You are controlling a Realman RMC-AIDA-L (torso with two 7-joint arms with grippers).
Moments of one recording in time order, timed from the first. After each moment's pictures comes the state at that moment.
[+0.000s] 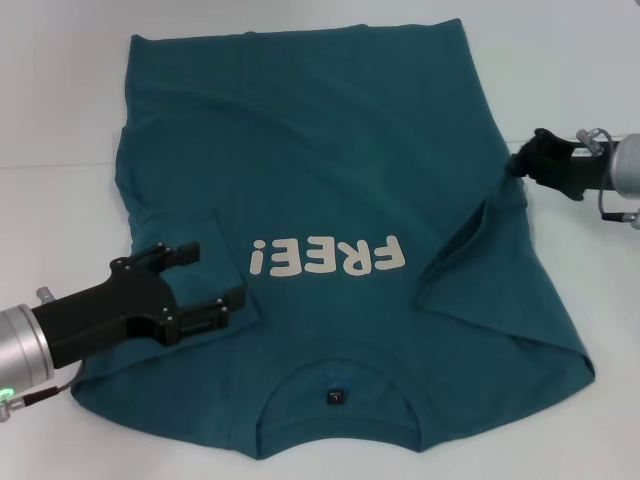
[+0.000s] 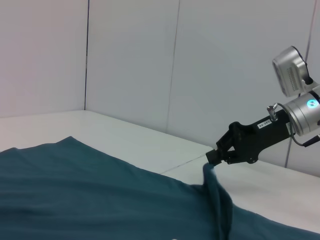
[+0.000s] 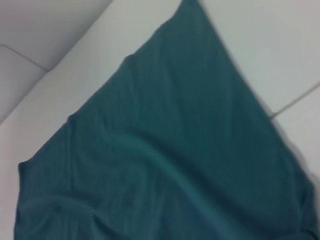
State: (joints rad) left arm -0.40 -2.17 0.85 0.76 1.74 1.34 -1.27; right arm 0.80 1.95 -0.68 -0.45 -2.22 -0.77 2.68
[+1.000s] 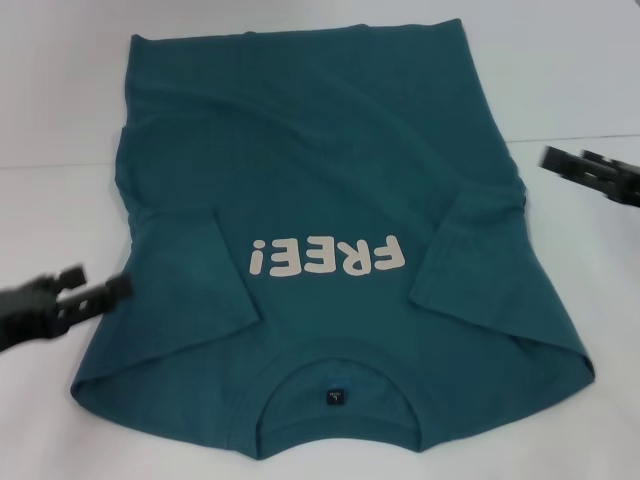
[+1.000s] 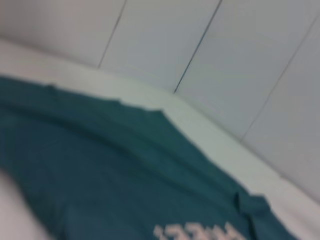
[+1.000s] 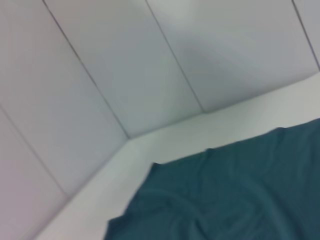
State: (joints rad) left arm -0.27 -2.17 0.69 0.99 1.86 1.40 -1.80; right arm 0.36 2.08 -0.65 -0.88 -1.72 -1.28 1.84
